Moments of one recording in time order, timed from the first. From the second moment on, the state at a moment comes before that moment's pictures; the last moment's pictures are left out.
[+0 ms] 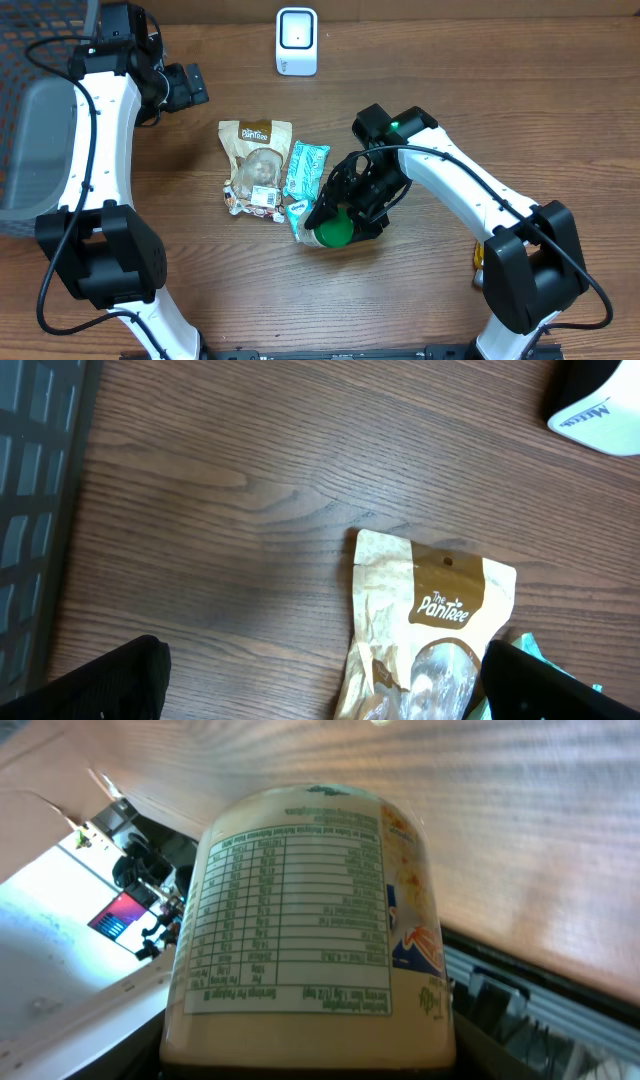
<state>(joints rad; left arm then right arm) 0.10 1.97 1.87 -1.09 0.08 -0.23 0.51 1.87 1.44 -1.27 -0.91 0.52</state>
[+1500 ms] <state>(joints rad) 0.10 1.97 1.87 -1.09 0.08 -0.23 0.37 1.90 1.81 -0.11 -0.25 0.48</state>
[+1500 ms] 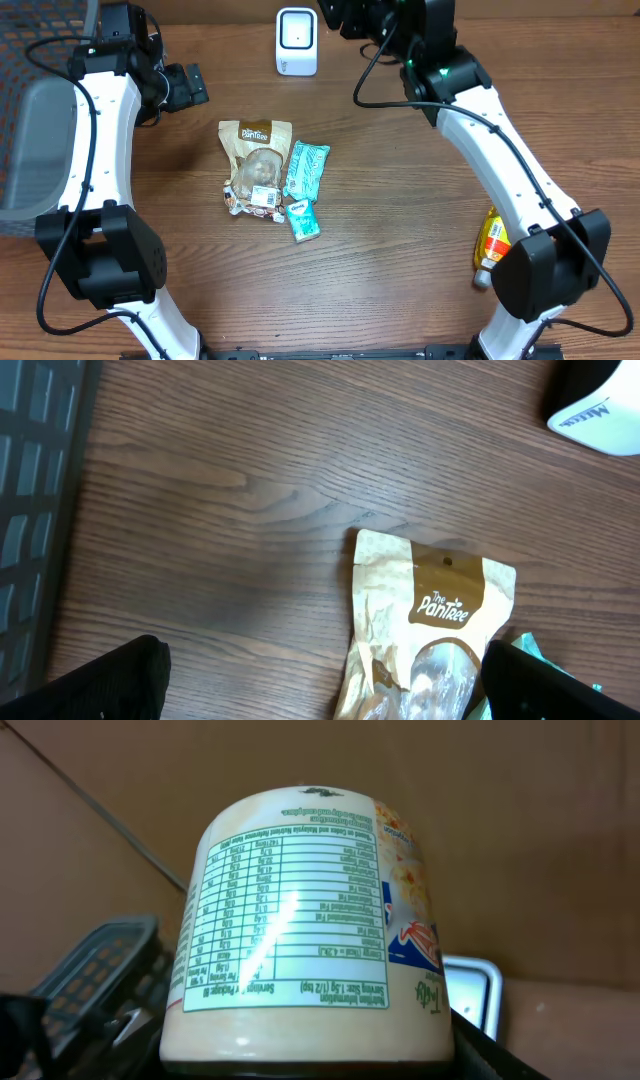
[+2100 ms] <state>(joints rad) 0.10 1.97 1.87 -1.09 0.08 -0.23 0.49 2.32 1.97 0.05 0.01 0.11</state>
